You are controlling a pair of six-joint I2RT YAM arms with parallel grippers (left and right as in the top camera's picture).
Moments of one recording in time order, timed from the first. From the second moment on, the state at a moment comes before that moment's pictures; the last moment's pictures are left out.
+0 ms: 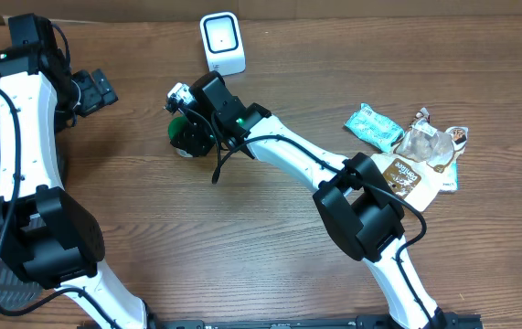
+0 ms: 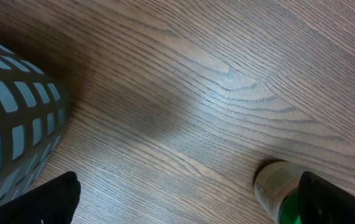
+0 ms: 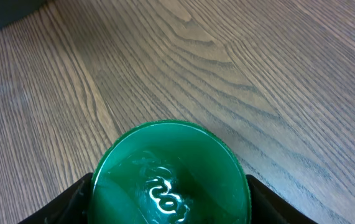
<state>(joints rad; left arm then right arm) 0.27 1.97 1.87 -1.18 0.00 -0.29 0.74 2.34 1.87 -0.37 -0.28 -0.11</state>
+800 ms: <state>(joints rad) 0.27 1.97 1.87 -1.18 0.00 -0.29 0.56 2.04 1.88 -1.09 -0.24 0.01</state>
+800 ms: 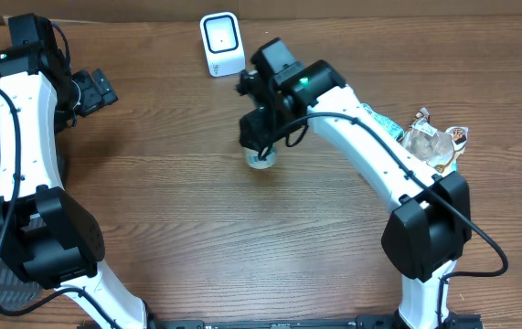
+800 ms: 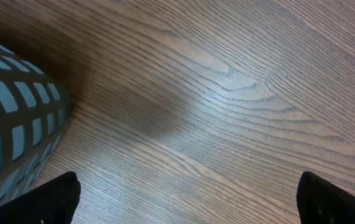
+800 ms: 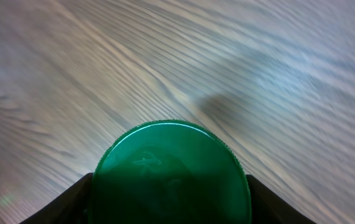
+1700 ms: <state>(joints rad) 0.27 1.97 1.87 -1.18 0.00 -0.29 0.51 2.04 1.62 -0.78 0.12 0.59</state>
